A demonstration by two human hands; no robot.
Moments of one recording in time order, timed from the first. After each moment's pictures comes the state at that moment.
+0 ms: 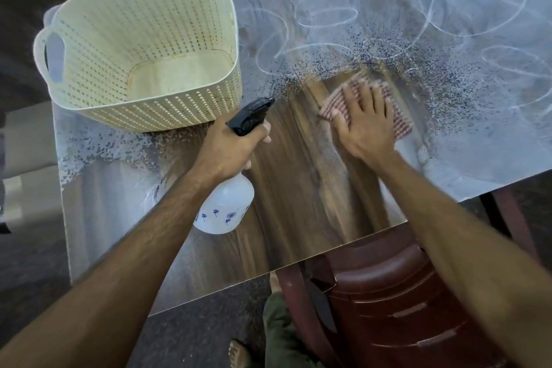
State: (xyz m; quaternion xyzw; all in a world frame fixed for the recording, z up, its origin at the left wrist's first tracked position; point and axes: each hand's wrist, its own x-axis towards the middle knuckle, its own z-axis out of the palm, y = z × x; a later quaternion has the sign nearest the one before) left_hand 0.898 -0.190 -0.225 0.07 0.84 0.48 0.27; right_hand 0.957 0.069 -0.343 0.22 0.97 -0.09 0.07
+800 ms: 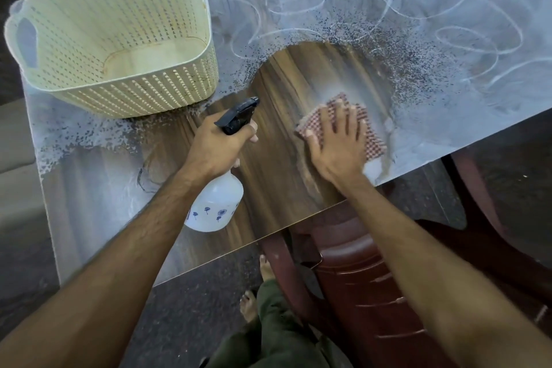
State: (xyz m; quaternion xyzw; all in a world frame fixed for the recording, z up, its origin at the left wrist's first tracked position) left_hand 0.939 -0.196 -0.222 0.08 0.82 0.49 0.28; right_hand 1.037 0.010 -0.344 0.27 0.96 -0.09 0.07
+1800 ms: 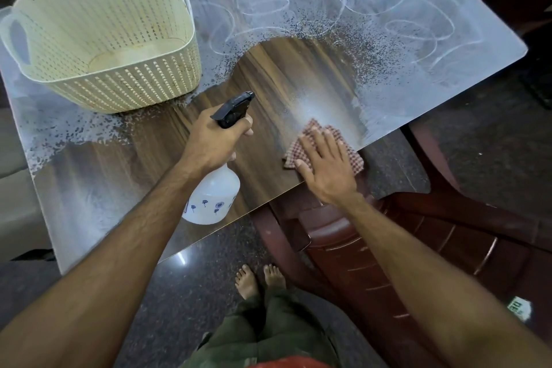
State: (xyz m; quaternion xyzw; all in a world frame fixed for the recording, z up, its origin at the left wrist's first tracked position) left_hand 0.984 -0.212 -0.196 0.14 0.80 0.50 0.28; right_hand 1.140 -0.021 -0.342 0.21 0.97 -0.09 0.10
